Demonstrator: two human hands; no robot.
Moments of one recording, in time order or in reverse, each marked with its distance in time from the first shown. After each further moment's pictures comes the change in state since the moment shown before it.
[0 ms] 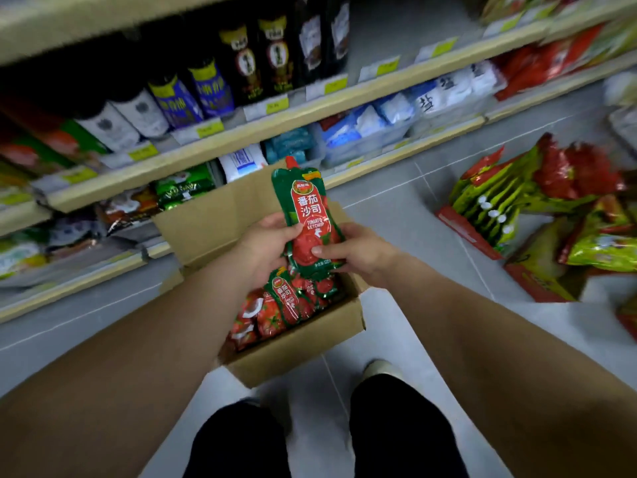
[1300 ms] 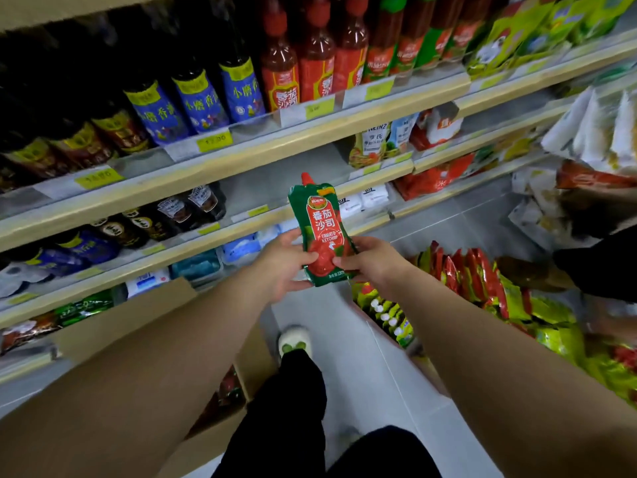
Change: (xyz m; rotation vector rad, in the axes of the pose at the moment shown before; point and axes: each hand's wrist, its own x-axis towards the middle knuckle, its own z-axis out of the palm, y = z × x) left_hand 0.006 0.244 0.336 0.011 -0.135 -0.037; right_hand -0.060 -0.206 -0.360 0.009 0.180 -0.051
